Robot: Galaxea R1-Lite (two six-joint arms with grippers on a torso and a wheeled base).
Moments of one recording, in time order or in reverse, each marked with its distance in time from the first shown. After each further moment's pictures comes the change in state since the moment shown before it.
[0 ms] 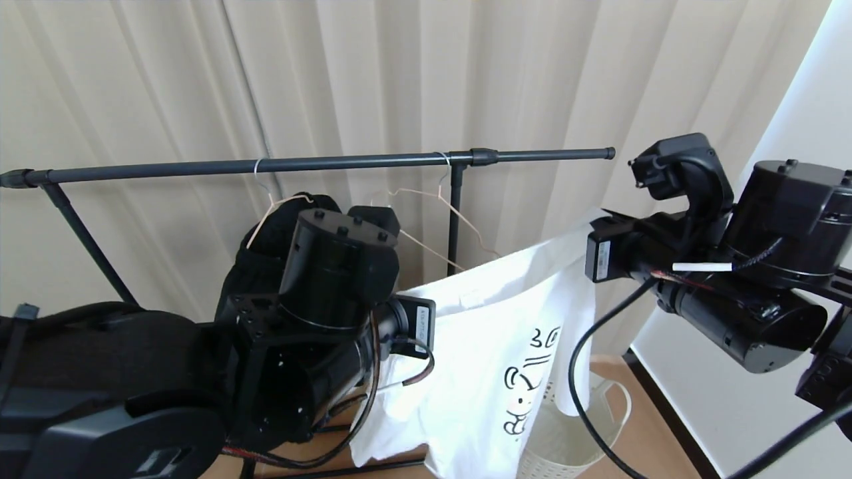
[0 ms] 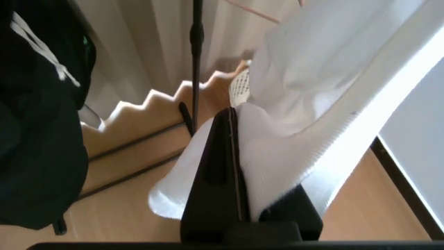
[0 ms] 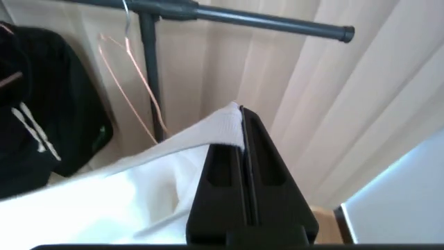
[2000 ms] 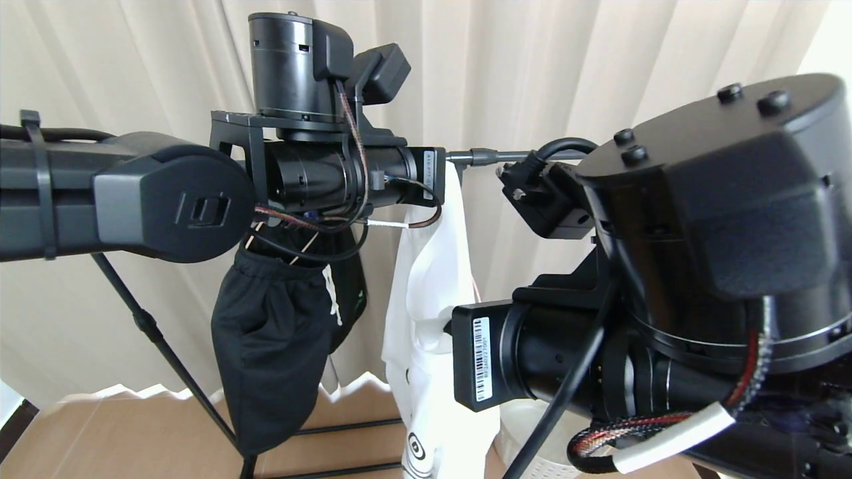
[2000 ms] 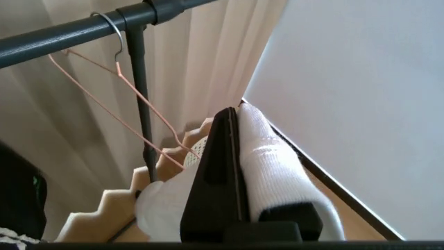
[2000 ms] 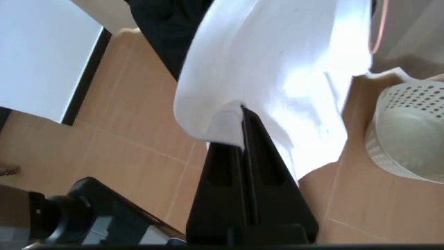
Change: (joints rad) left arm 0.214 0.135 -0.562 0.163 -0.532 0.172; right arm 0.515 0.060 -0.536 0.970 0.055 0.727
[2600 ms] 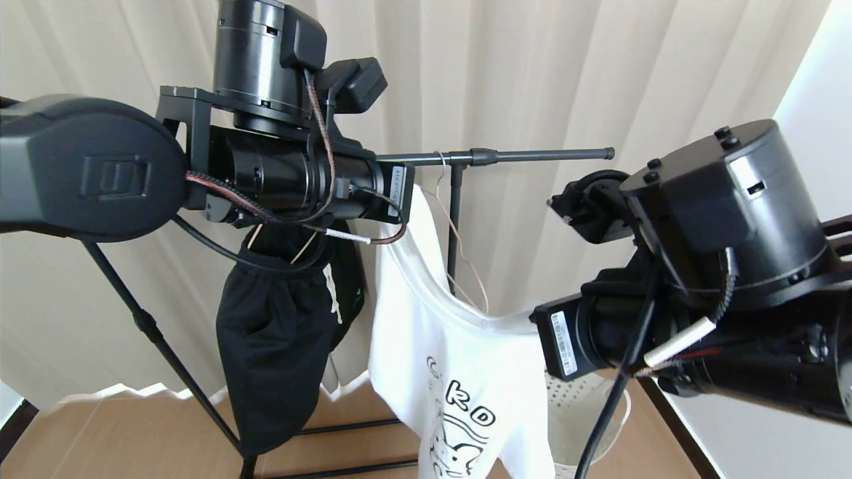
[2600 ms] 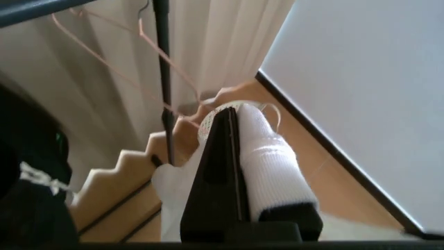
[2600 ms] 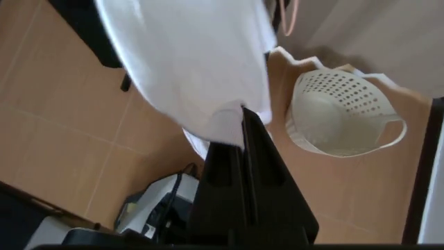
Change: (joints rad) left arm 0.018 -0.087 -0.006 0.285 0.091 0.042; right arm -0.212 -0.062 0.084 0.115 -0.019 -0.219
